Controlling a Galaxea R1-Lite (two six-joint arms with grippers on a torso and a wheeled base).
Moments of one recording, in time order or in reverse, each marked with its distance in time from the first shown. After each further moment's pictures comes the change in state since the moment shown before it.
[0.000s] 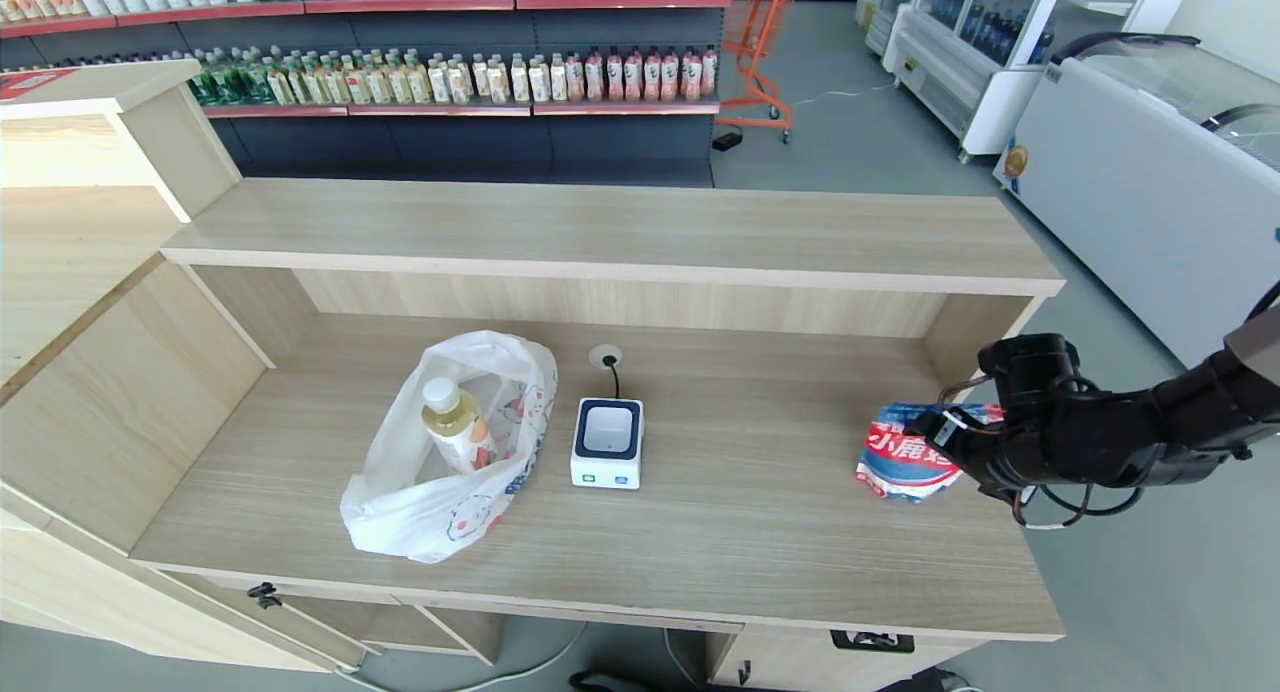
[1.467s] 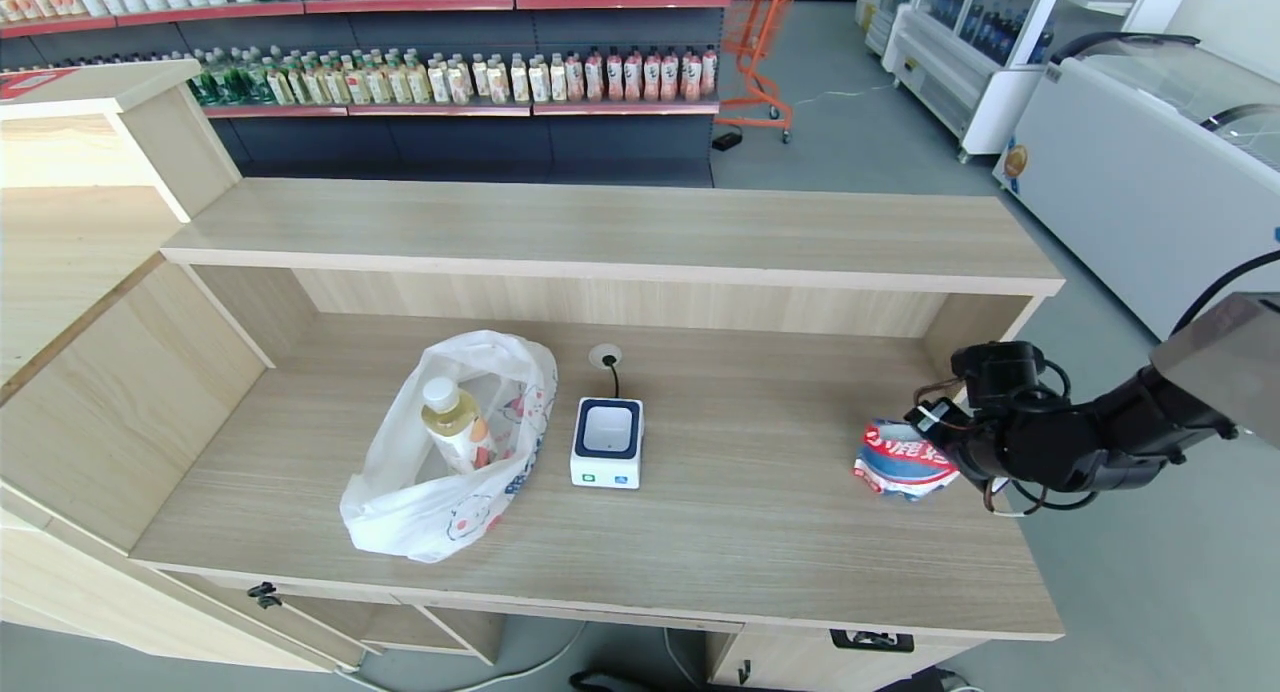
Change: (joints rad) left arm 0.000 0.000 0.000 0.000 0.000 0.000; right arm 0.008 0.148 -0.074 -0.154 -0.122 0.112
